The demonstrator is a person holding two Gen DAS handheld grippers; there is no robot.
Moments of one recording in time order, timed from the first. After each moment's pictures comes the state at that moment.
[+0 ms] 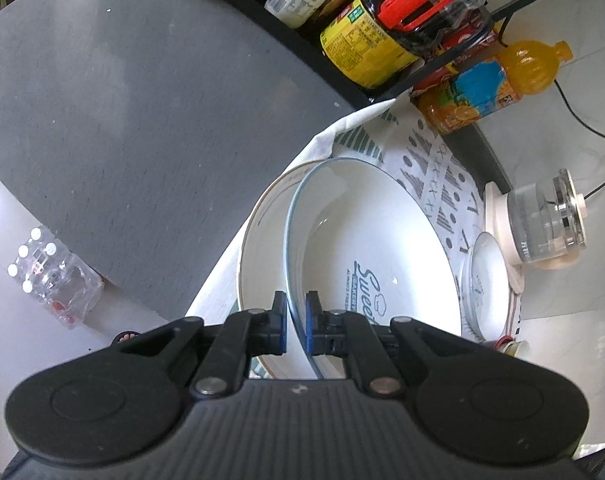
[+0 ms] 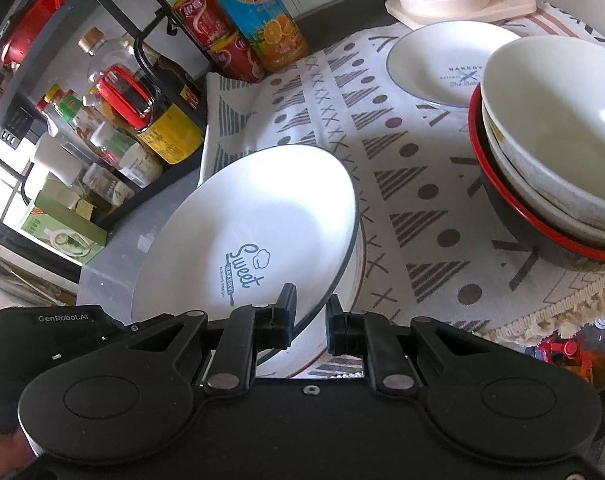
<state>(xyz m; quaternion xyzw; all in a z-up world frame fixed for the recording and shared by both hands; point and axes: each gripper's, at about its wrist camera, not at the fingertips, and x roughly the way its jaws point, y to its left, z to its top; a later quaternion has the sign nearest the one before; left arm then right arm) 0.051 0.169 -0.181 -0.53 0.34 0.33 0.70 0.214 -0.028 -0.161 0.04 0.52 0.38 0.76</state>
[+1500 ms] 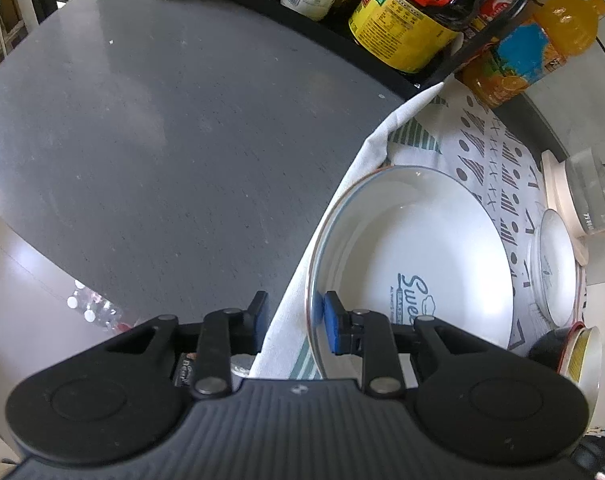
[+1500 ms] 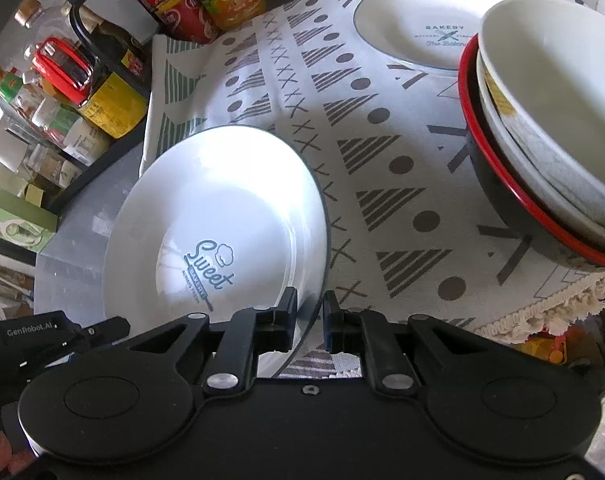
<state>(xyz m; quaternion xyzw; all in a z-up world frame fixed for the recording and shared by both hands) 0.064 0.199 -0.187 -0.46 0.43 0.37 0.69 0.230 -0.004 -0.175 -0.01 0.58 0.33 0.75</state>
